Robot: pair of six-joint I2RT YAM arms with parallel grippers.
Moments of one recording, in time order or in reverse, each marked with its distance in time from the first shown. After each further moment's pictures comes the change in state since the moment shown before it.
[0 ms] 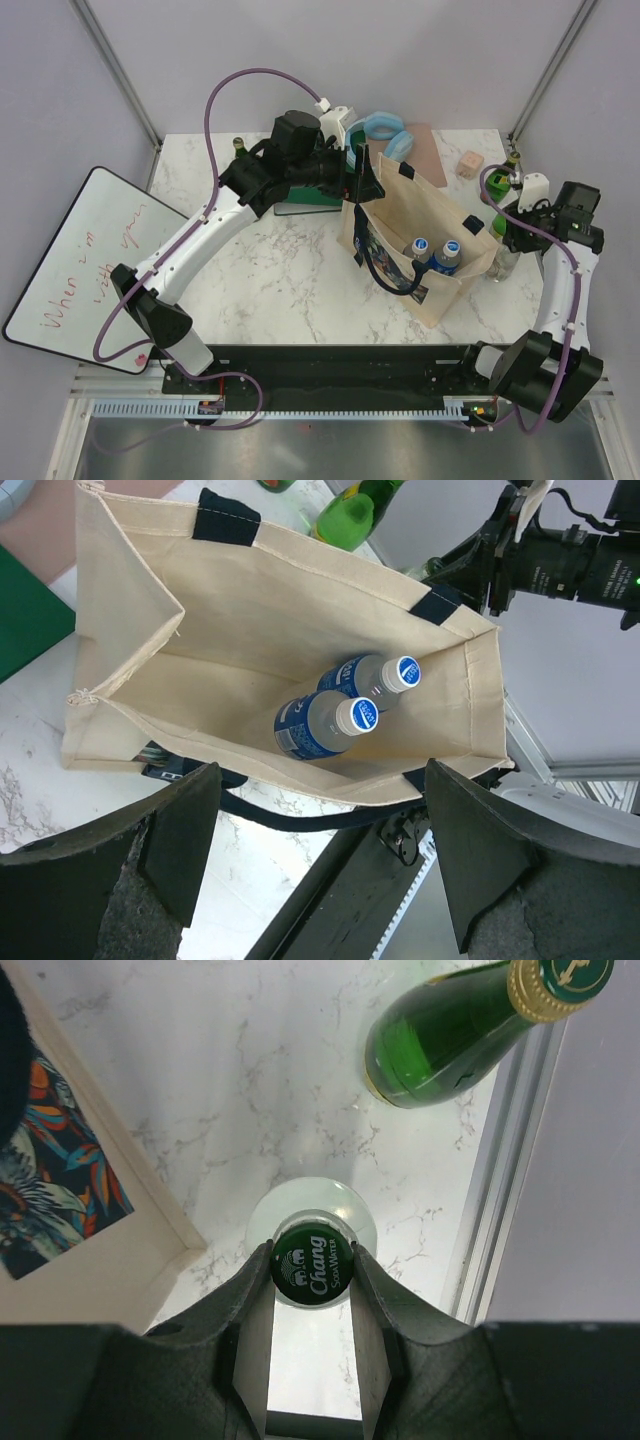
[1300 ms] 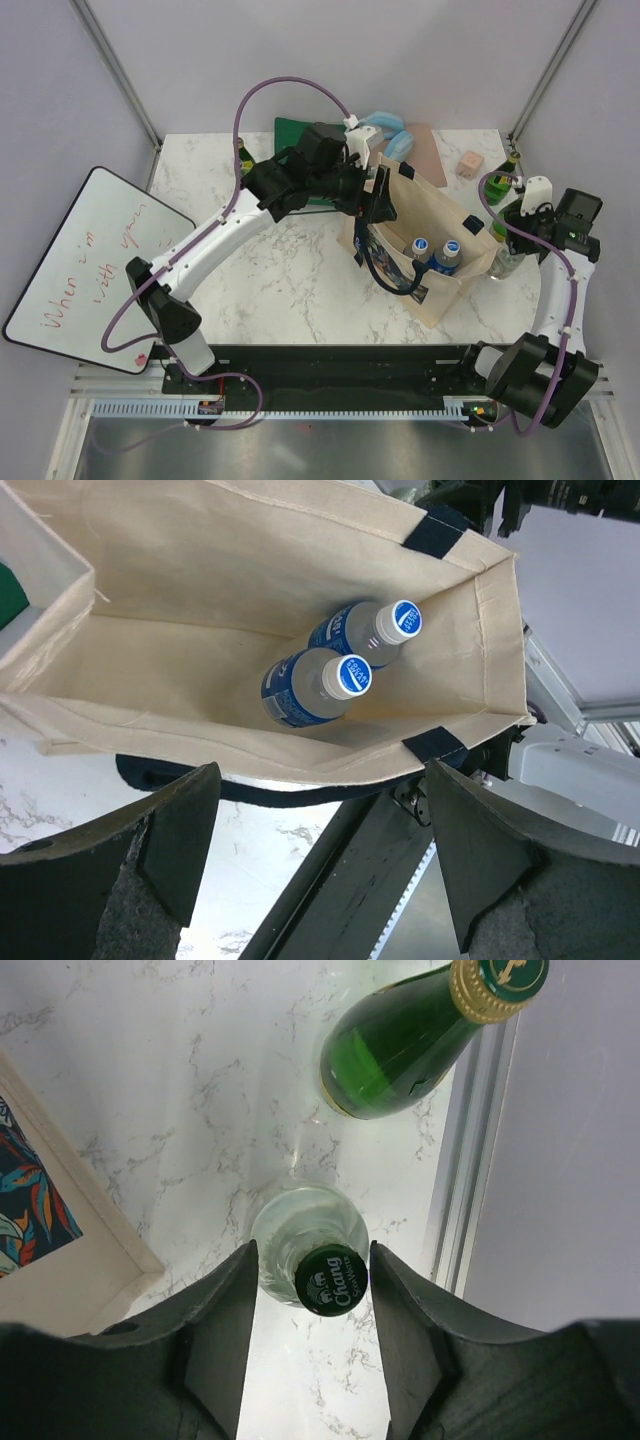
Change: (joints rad) left arm -0.080 0.051 0.030 -0.076 -0.008 0.073; right arm -0.029 -0.032 -0.112 0.148 0.027 -0.030
